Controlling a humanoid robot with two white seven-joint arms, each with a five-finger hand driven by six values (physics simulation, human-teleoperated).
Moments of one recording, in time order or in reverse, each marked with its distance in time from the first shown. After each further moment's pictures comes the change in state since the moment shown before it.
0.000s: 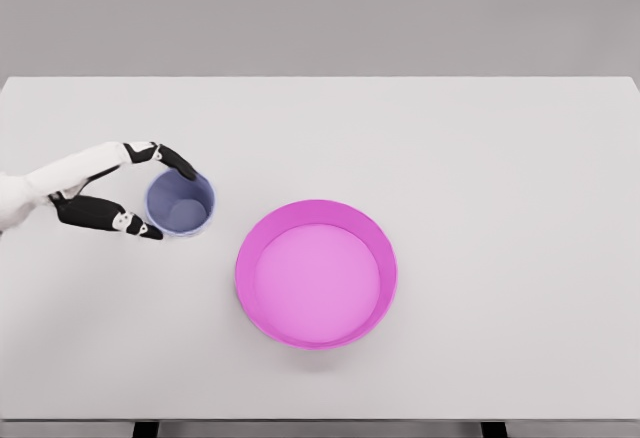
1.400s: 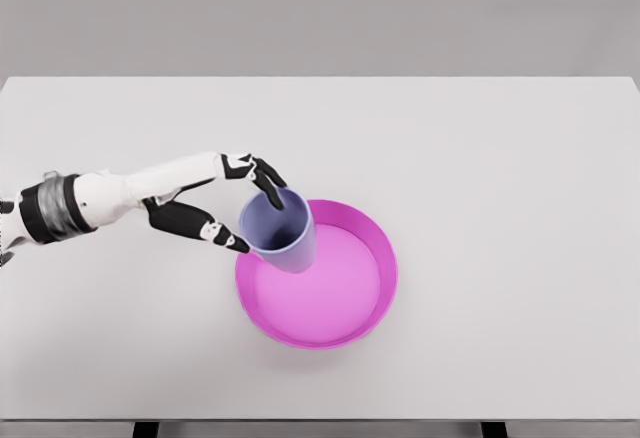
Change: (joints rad) left arm -0.216 -0.197 -0.234 -0.001 0.025 0.008 -0.071; right arm 0.000 0.000 0.000 0.000 0.000 0.000 0.000
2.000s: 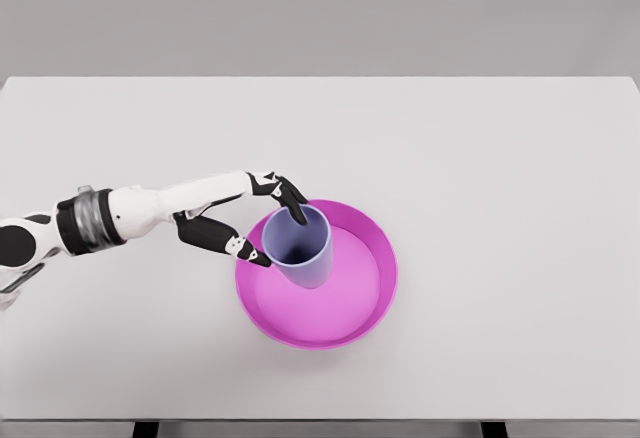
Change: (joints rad) left arm 0.014 -0.060 -0.031 0.002 -0.049 0.086 0.009; right arm 0.000 0.000 0.000 0.000 0.000 0.000 0.000
